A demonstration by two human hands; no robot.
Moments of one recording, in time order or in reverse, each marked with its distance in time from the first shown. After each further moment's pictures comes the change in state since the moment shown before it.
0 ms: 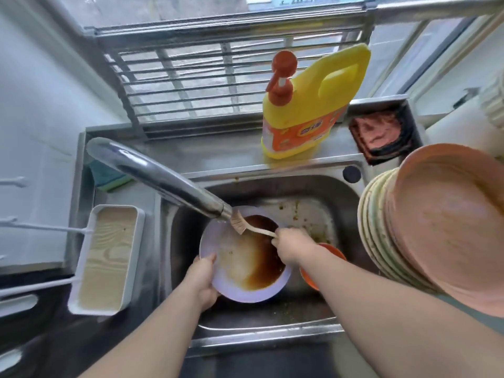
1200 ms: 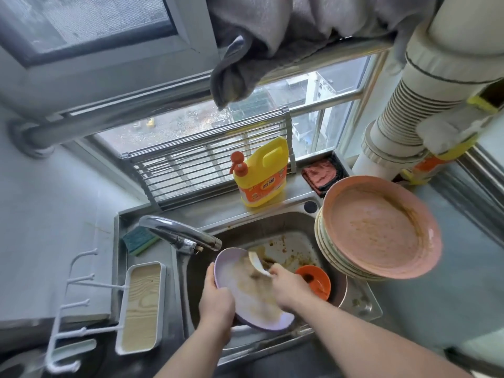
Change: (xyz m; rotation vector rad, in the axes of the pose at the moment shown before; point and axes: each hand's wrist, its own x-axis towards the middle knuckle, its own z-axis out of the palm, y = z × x) left_hand -0.150 0.029 0.022 0.475 0.071 0.498; right_hand -0.158 -0.034 -0.022 0.655 0.176 0.130
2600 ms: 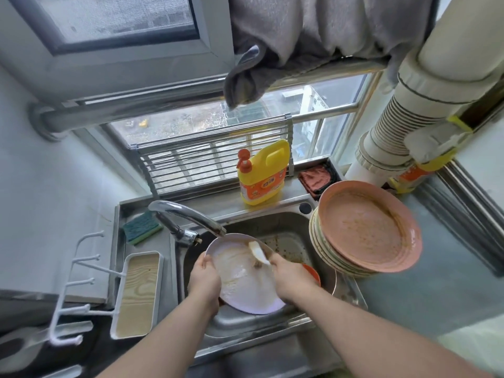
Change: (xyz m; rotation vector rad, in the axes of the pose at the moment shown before) left_hand 0.013 0.018 -0.007 -0.150 0.094 0.019; right_hand -0.032 -0.009 -0.020 -0.185 0.103 -0.036
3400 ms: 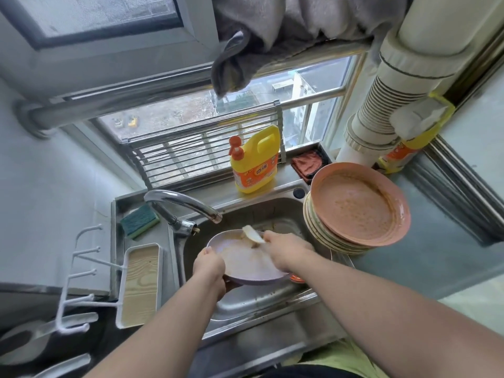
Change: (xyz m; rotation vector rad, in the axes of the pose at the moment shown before) left_hand -0.018 0.016 0.008 -0.165 -0.021 -0.383; right_hand -0.004 -0.022 -0.028 -0.296 -0.030 -0.041
